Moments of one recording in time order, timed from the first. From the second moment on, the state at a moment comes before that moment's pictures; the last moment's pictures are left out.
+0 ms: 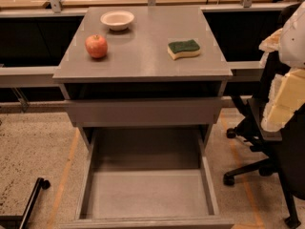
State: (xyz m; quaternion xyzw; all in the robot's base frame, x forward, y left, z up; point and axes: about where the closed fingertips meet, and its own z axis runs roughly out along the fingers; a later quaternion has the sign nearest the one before) arm 0.438 -0.217 0.976 -0.60 0.78 -0.03 0.16
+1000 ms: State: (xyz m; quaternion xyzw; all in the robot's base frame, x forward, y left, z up) arm 0.526 -0.219 0.972 -0.58 0.78 -0.04 0.22
